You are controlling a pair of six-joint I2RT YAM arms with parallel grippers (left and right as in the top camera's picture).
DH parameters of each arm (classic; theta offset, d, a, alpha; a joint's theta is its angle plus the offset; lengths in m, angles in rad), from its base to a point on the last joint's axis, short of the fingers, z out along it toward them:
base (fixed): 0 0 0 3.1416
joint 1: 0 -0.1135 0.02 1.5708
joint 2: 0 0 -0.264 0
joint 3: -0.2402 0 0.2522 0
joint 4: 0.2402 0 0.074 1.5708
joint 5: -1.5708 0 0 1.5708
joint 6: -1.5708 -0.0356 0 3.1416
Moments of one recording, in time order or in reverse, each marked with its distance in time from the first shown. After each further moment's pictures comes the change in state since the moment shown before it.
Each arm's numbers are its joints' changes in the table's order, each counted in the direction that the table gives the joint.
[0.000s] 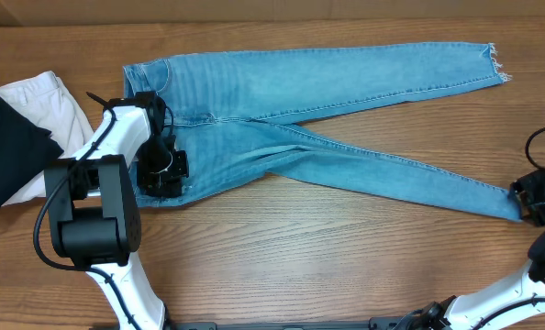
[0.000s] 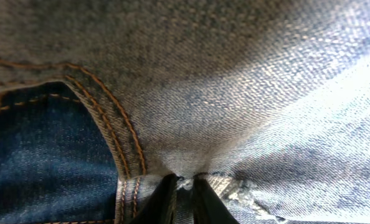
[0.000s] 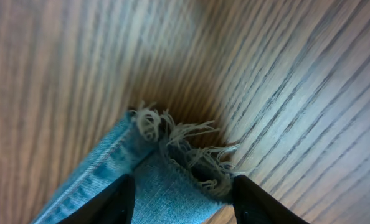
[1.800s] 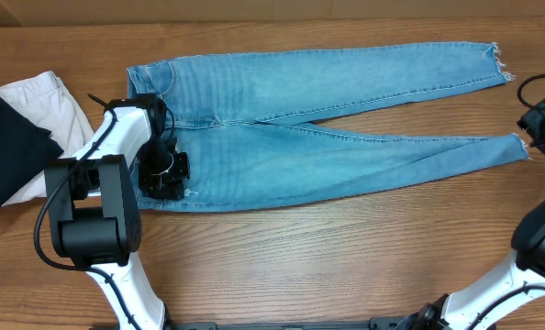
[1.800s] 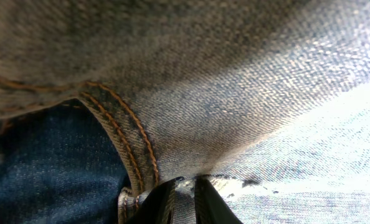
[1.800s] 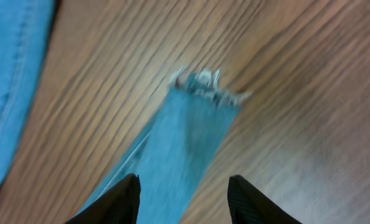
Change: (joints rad) left arm 0.001 0.000 0.007 0.013 -0.019 0.000; right arm -0.196 0.050 -0.372 -0.010 -0.042 0.023
